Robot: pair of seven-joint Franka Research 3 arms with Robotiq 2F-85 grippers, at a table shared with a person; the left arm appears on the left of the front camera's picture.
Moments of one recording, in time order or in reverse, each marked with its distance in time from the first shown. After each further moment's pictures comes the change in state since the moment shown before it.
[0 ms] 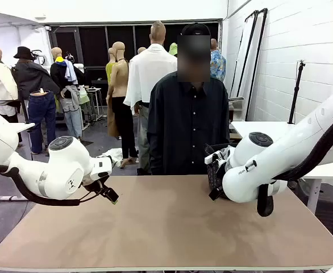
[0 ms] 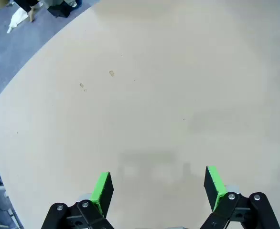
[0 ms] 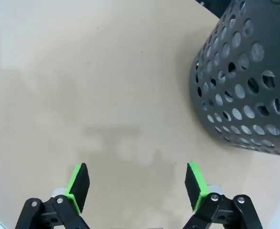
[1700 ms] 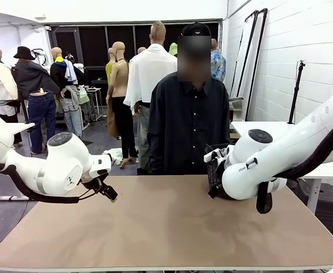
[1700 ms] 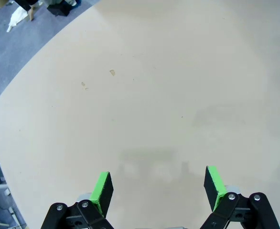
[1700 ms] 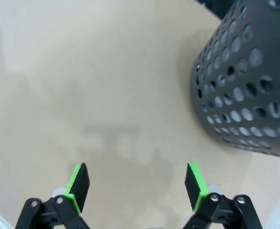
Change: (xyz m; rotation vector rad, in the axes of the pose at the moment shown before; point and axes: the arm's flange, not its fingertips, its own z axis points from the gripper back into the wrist) left arm 0.004 0.001 0.016 -0.001 0.011 -0.002; right arm 0.008 0.002 0.012 0.007 0.004 0.008
